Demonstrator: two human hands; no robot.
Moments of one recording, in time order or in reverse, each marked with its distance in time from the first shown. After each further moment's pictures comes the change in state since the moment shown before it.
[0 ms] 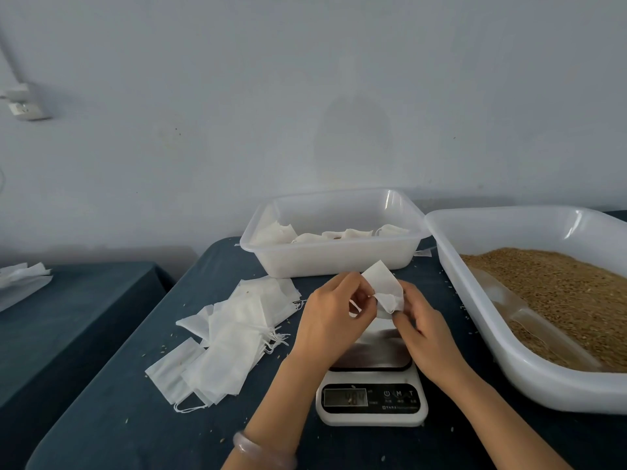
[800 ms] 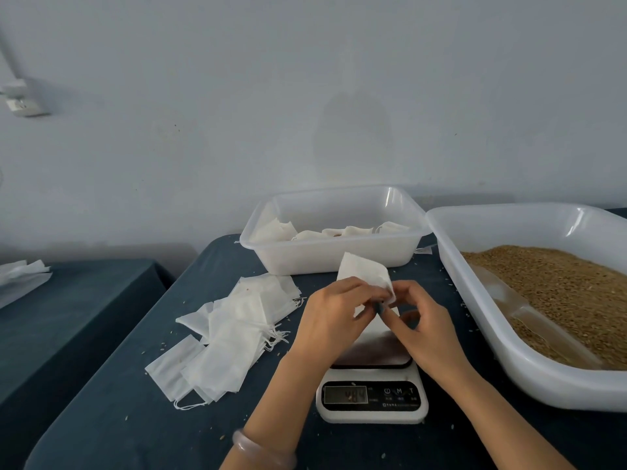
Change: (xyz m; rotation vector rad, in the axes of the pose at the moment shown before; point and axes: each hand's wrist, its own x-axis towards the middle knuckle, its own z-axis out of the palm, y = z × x) left_hand 0.000 0.002 -0.004 0.104 -0.062 0.136; right_hand 0.001 -0.007 0.002 0.015 0.077 -0.034
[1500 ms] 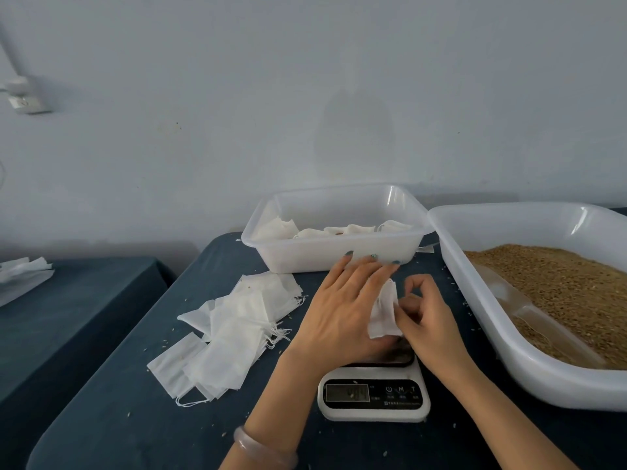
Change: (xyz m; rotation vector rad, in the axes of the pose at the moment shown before) left_hand 0.004 0.001 0.001 0.285 -0.090 0.212; right_hand 0.001 -0.002 -0.002 0.065 -0.014 -0.011
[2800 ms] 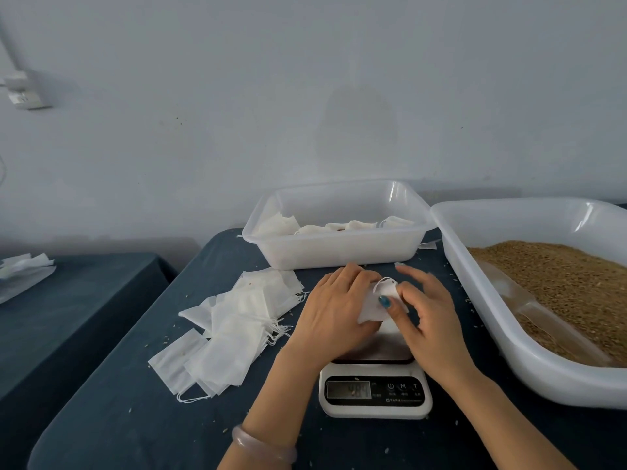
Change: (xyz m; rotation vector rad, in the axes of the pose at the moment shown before) left_hand -0.005 -0.005 0.001 -0.051 -0.087 -0.183; right_hand -0.003 -0.002 0.001 -0.475 0.057 -0.174
